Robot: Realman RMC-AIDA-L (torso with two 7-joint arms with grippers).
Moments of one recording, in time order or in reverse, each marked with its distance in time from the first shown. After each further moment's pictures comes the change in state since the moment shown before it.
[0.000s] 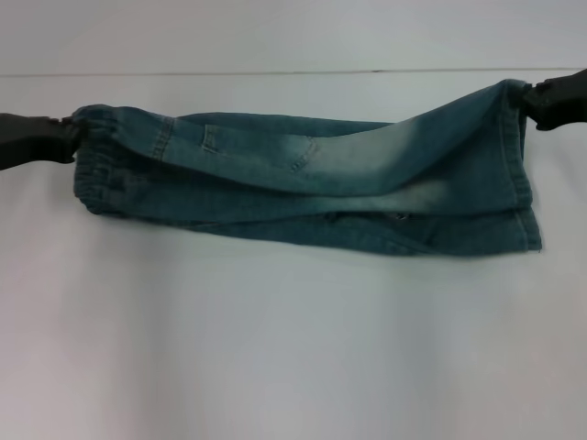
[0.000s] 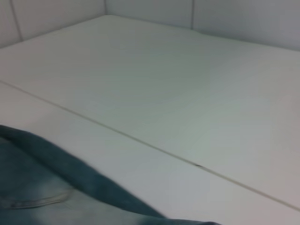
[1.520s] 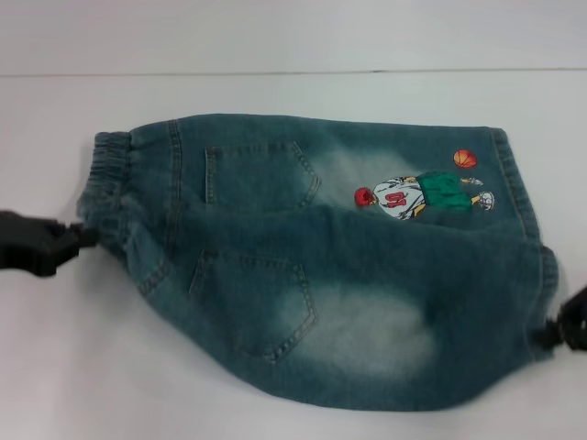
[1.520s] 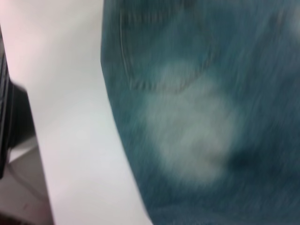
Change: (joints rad) left arm 0.054 0.012 -0.272 0.062 0.117 0.597 0.155; right arm -0.053 -0.021 0.021 -0.147 -0.344 -0.793 -0.083
